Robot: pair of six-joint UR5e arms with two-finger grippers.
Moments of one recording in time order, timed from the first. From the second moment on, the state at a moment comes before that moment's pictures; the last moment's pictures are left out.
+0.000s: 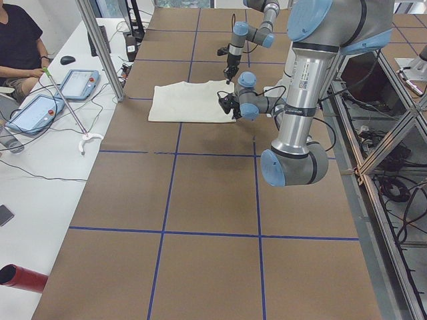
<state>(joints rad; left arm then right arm) -0.32 -1.87 -1.86 -2.05 -1.64 -2.01 0.34 -1.16 1.87 -1.27 1.68 2.04</state>
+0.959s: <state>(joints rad) -0.30 -1.88 -1.87 -1.93 -1.64 -2.01 0.35 -1.17 1.89 -1.28 1.68 2.04</state>
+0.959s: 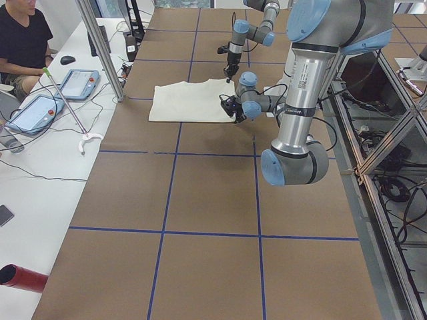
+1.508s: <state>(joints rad) -0.30 -1.88 -1.89 -1.93 -1.65 -2.02 0.35 -1.17 1.89 -1.28 1.68 2.04</state>
